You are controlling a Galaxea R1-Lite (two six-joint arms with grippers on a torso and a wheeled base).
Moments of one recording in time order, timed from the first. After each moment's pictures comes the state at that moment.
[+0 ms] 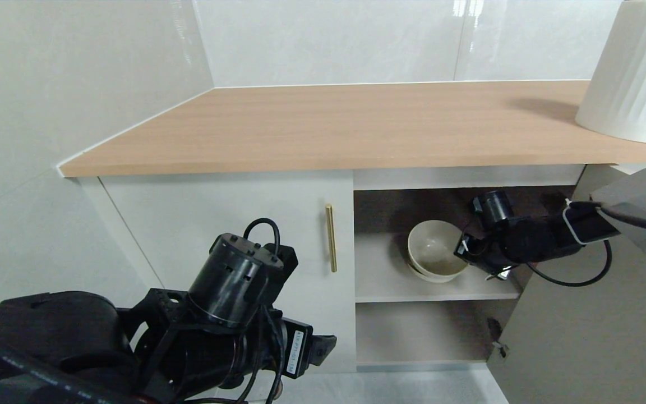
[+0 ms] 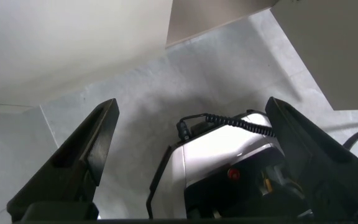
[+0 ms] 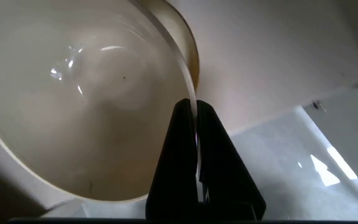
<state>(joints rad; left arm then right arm) -0.76 1.68 -0.80 -0.09 0.17 -0.35 0.25 2.26 -1.40 -0.06 -0.22 0.72</state>
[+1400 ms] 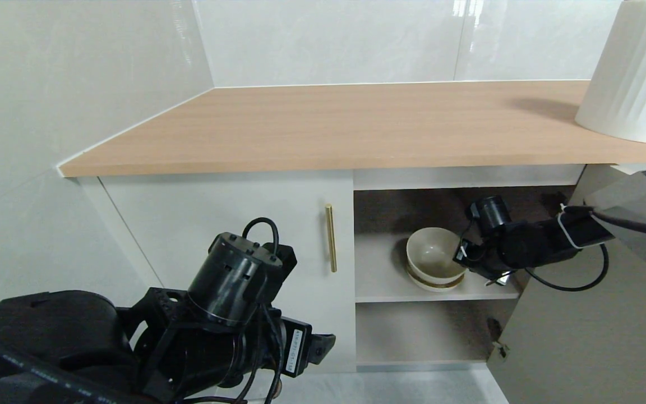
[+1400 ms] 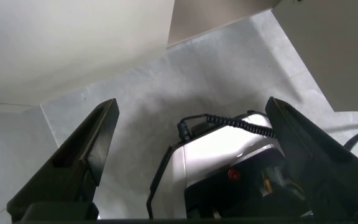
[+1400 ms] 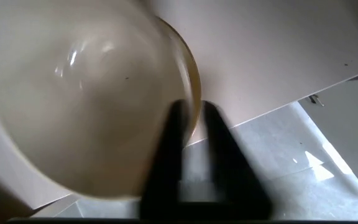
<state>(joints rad) -0.76 1.68 -0.80 -0.09 0.18 -0.35 0.26 2.28 -1.38 -0.06 -0.22 0.72</state>
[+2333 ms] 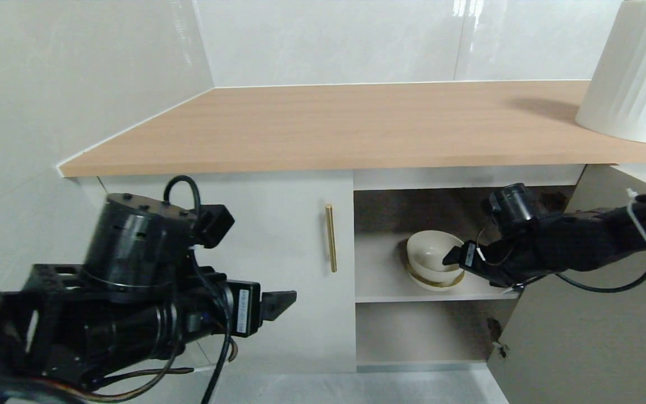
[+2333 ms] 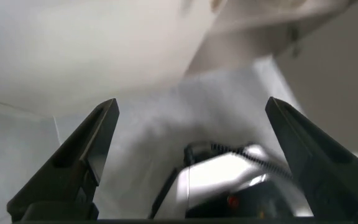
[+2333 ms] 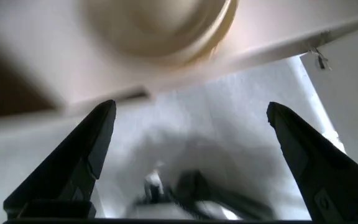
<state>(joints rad) -0.63 1.49 -0.78 -0.09 0.17 -0.35 0.34 1.97 -1.15 0.02 -0.11 0.63</state>
